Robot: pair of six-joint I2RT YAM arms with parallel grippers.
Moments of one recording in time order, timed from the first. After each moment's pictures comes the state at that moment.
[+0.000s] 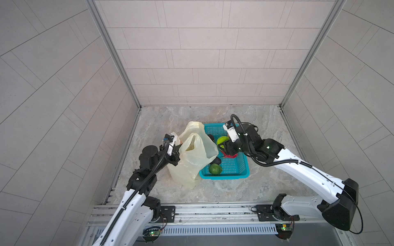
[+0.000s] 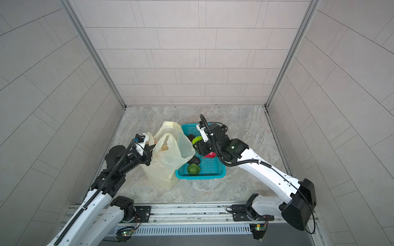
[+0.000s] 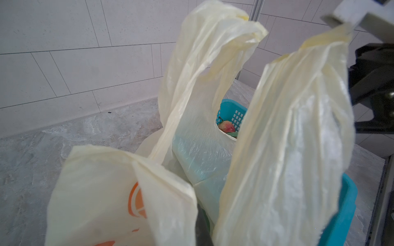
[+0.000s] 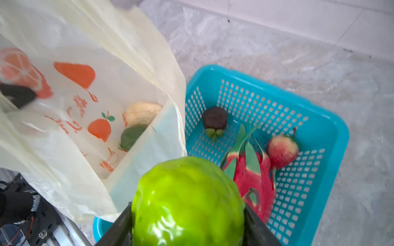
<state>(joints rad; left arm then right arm) -0.27 0.63 0.52 -0.16 0.39 0.02 0.71 1.26 1.18 -0.58 0.00 0.21</state>
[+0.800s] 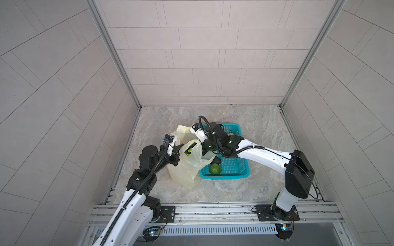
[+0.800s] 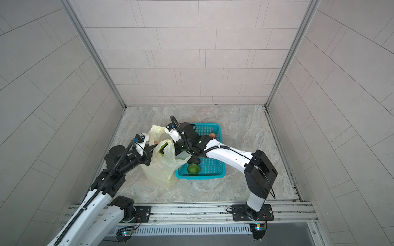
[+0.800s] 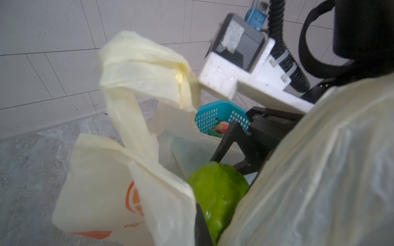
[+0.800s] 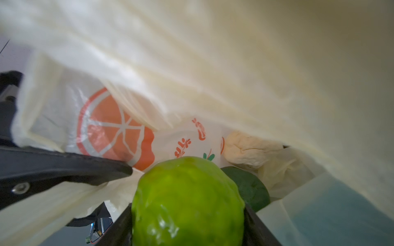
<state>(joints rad) -0.27 0.62 0.52 -0.16 0.40 0.02 0.86 1.72 1.35 -0.23 -0.37 0.35</state>
